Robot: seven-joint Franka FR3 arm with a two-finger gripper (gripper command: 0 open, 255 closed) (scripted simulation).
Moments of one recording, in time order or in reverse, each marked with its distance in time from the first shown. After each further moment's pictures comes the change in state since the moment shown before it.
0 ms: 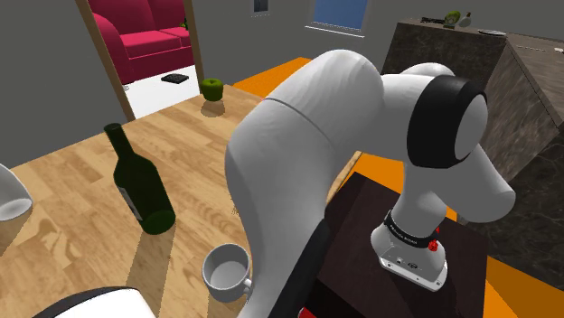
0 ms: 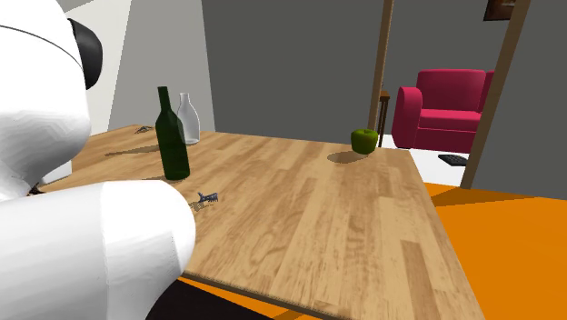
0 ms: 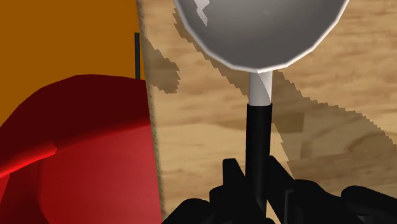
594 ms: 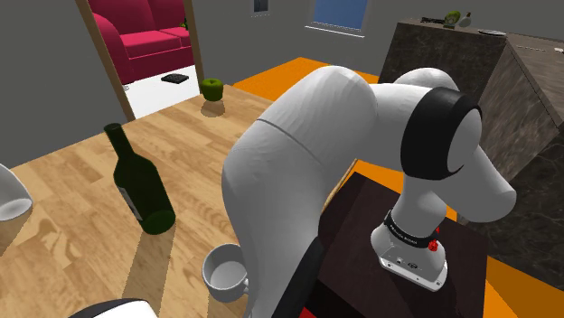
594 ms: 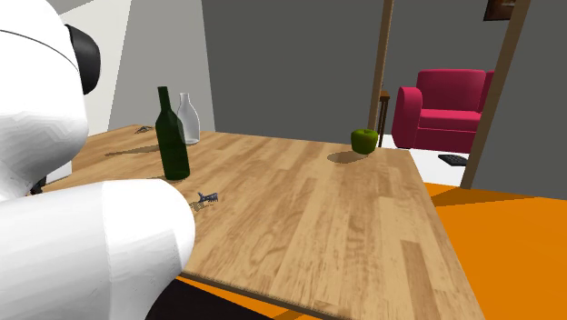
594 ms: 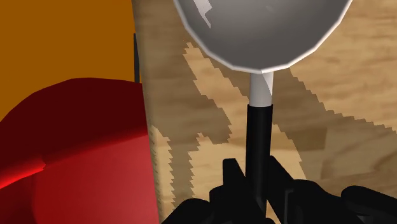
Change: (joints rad) arm 0.033 0.030 -0.051 -0.011 0.012 0.055 0.000
